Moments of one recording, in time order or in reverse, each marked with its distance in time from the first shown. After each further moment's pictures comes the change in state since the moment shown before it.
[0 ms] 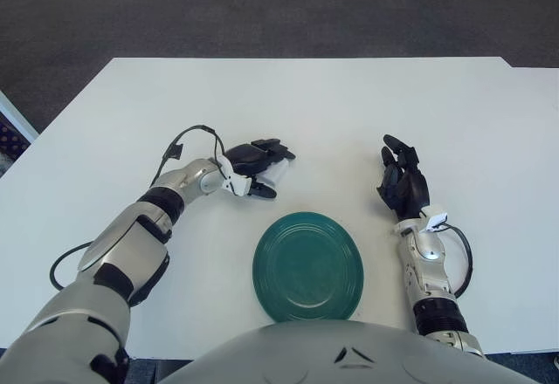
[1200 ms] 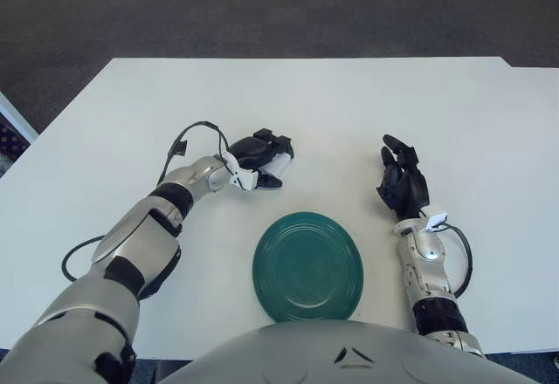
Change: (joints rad) left arm -0.032 -0.099 -0.001 0.129 0.003 0.108 0.245; right arm -0.001 0.001 0.001 0.001 -0.001 0.000 -0.006
